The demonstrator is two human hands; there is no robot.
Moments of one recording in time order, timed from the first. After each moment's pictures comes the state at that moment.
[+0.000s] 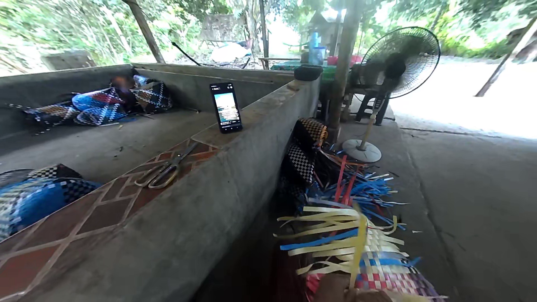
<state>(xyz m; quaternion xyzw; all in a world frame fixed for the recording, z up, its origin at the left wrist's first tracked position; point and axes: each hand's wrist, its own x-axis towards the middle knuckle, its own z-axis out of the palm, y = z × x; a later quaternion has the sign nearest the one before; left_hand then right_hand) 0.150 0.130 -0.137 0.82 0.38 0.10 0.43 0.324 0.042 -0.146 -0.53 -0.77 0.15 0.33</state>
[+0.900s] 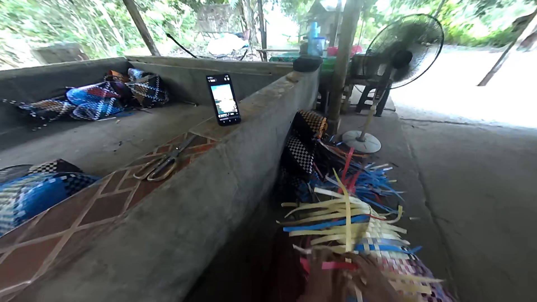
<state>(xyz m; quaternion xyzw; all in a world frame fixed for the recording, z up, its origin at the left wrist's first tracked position) 0.132 0.105 -0.144 0.79 0.48 0.21 0.31 0.319 0.079 -0.122 -0.58 -0.72 0.29 0.24</state>
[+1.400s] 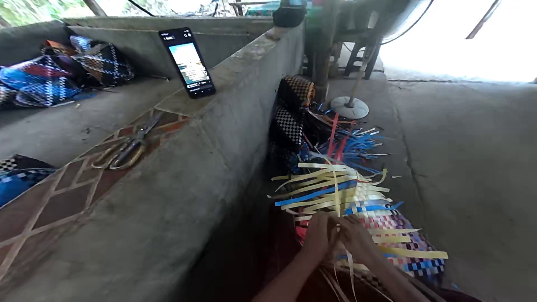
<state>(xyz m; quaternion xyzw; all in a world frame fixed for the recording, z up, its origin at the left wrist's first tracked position) 0.140 0.115 -0.135 0.79 0.44 0.25 0.35 0.298 0.083 -0.124 -0.63 -0.70 0.22 0.25</state>
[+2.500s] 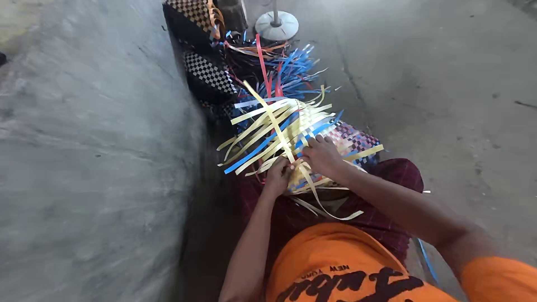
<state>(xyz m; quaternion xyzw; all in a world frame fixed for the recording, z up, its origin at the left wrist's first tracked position) 0.134 0.143 -0.136 0.79 0.37 0.09 0.47 0.318 0.081 -0.090 -0.71 -0.67 0.22 0.05</state>
